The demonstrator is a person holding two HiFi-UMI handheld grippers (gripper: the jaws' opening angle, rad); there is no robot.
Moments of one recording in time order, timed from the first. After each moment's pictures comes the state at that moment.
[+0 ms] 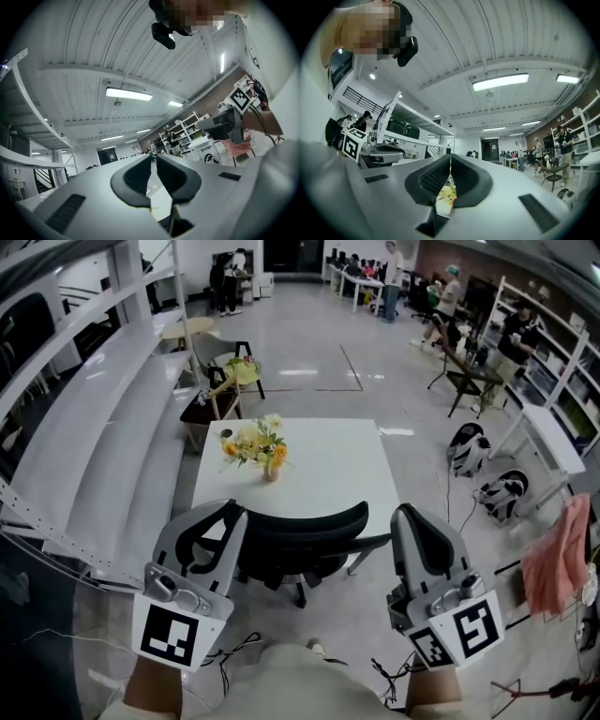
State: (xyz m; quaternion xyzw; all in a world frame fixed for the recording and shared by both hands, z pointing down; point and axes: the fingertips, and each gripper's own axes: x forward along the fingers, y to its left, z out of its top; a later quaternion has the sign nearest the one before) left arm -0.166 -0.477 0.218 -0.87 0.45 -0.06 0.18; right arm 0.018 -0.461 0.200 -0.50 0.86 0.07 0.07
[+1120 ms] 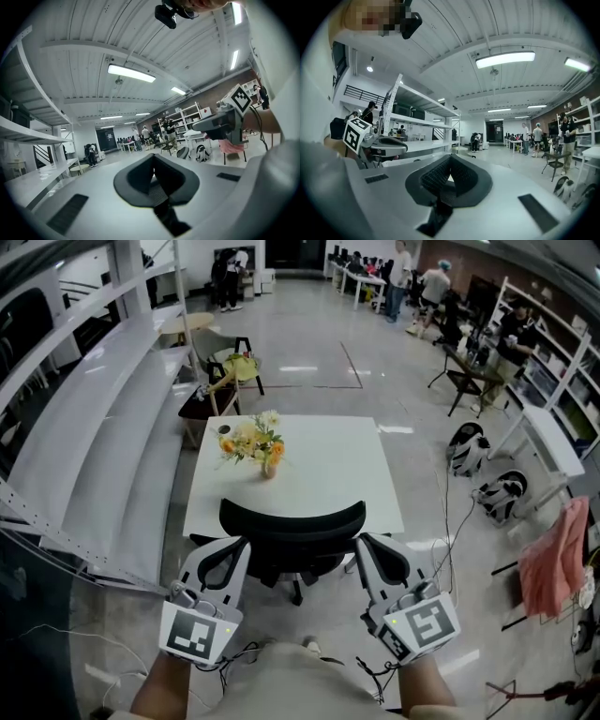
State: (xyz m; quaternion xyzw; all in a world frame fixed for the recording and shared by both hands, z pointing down) left arm -0.160 -0.477 0.309 -0.88 0.45 -0.10 0.10; right arm -0.001 -0.473 0.304 -0.47 0.88 0.00 -0.03
